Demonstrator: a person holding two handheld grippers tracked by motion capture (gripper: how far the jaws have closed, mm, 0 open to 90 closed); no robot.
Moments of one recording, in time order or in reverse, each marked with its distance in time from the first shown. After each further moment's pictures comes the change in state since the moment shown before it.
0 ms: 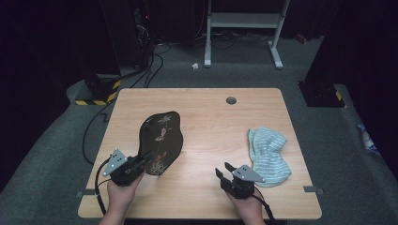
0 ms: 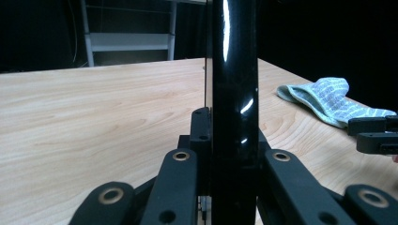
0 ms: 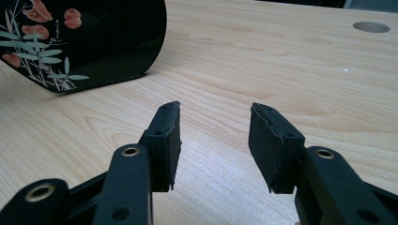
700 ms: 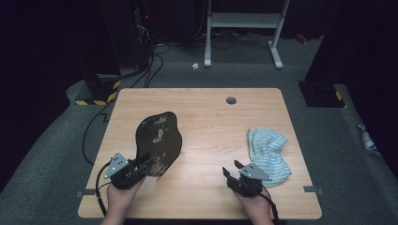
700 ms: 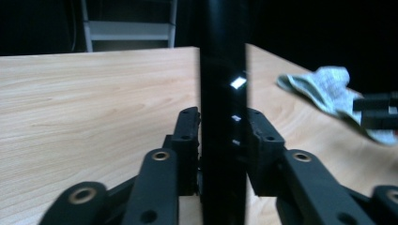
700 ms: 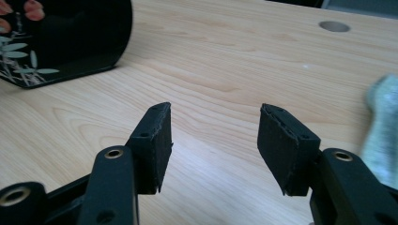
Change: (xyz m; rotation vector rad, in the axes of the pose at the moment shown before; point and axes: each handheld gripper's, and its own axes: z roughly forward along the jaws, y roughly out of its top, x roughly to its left) left arm -0.005 -0.009 -0.004 0.054 0.000 0.009; right arm -0.018 0.004 -0.012 0.030 -0.064 -0.028
